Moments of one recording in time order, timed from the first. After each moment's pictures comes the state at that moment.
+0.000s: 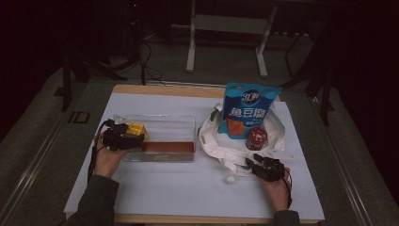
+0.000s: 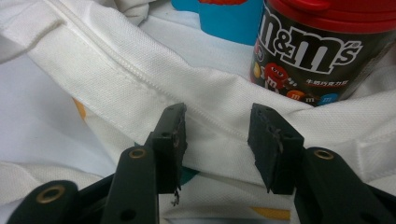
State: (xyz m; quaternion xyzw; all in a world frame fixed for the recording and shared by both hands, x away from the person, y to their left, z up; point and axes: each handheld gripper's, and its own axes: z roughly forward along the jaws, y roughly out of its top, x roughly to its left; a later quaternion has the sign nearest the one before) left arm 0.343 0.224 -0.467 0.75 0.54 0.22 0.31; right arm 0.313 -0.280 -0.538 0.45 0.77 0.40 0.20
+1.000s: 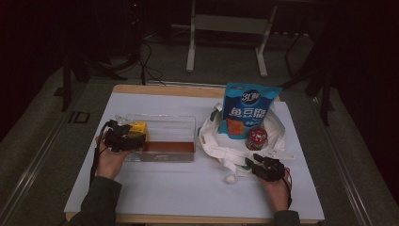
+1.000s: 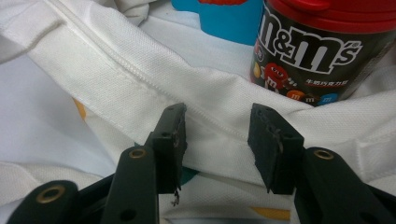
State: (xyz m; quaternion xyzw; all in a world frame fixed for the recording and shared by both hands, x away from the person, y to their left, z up) left arm 0.338 0.215 -0.464 0.75 0.54 0.24 0.30; right arm 0.313 -0.280 -0.538 0.45 0.77 0.40 0.20
